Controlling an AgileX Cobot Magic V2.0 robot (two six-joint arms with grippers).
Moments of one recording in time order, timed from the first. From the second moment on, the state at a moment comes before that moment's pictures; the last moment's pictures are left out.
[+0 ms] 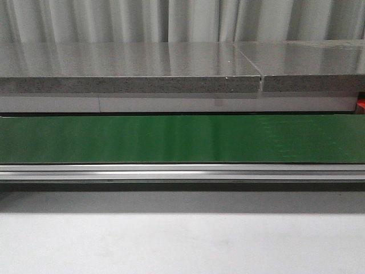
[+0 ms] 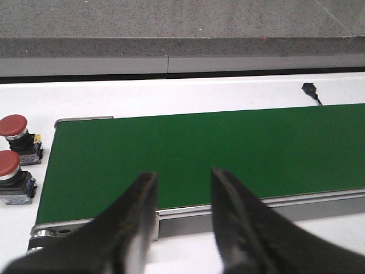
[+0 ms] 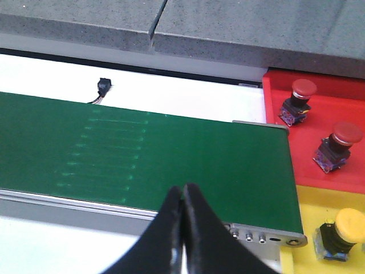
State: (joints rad) left arm -0.23 0.49 -0.58 0.01 0.57 -0.09; right arm -0.19 0.45 -0.54 0.35 0.59 -0.40
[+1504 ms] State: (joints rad) left arm 0.07 1.34 -0.99 0.52 0.66 -0.82; right arm -0.19 0.45 -0.54 0.35 0.59 -0.40
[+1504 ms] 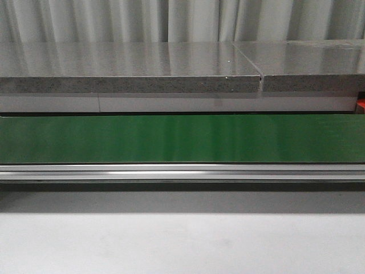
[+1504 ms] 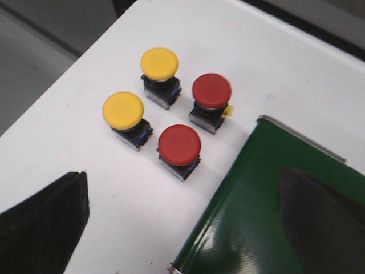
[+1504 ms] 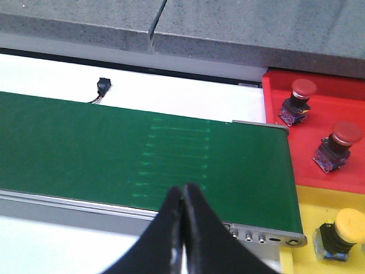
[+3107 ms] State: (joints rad) left arm 0.18 1.77 -1.03 0.51 0.38 -0.74; right arm -0.19 0.45 -0.54 0.35 0.60 -0.40
